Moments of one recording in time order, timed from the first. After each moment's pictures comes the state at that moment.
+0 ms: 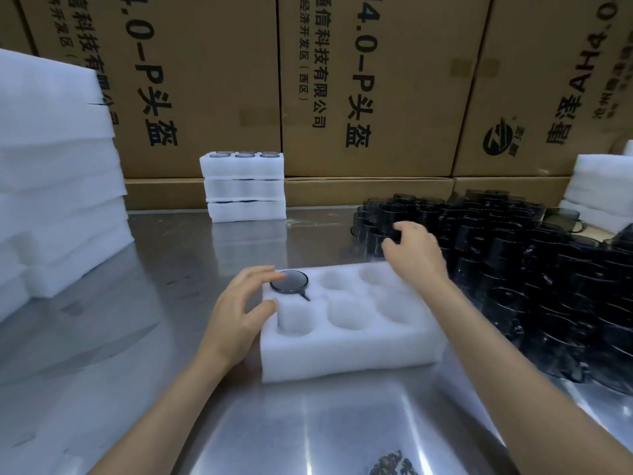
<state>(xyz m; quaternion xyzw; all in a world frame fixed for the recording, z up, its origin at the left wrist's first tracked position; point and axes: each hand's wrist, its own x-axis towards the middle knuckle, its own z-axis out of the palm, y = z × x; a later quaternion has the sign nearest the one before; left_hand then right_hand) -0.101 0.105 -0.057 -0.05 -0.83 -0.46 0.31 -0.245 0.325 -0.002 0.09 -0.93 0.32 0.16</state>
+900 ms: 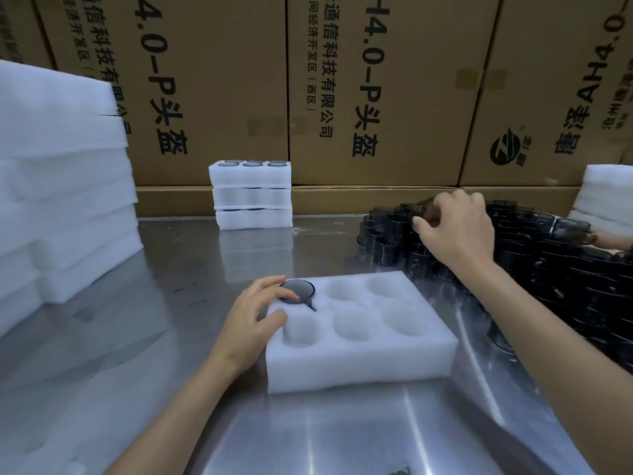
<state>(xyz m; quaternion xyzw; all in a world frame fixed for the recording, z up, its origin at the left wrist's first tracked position) -0.107 0.104 -0.059 -0.04 -0.85 -0.45 0.25 -0.268 0.360 0.036 0.13 -0.89 0.19 0.39</state>
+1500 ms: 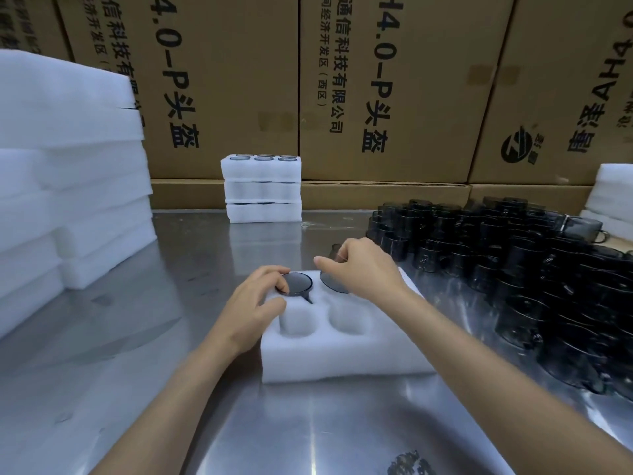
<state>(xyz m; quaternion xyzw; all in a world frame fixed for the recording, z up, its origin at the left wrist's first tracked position) -0.103 0.085 -0.054 -0.03 -0.88 -0.41 0.24 -0.193 0.251 0.003 0.22 -0.93 0.27 0.10</state>
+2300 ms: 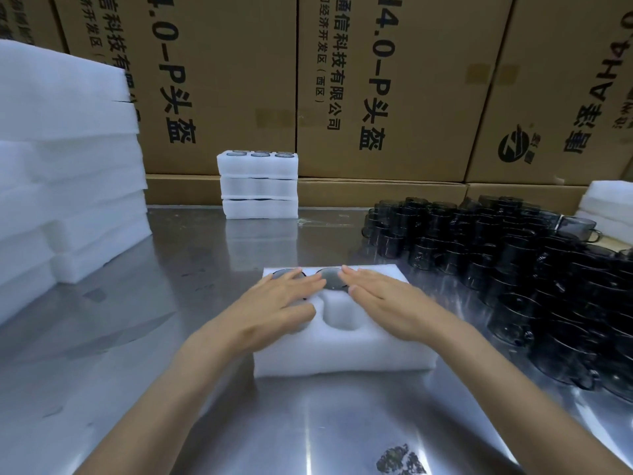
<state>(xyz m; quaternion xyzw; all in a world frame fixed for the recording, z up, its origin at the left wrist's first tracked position) -0.089 0.119 -0.020 -0.10 -0.96 -0.24 0.06 -0.181 0.317 -0.020 0.37 -0.91 0.18 -0.03</state>
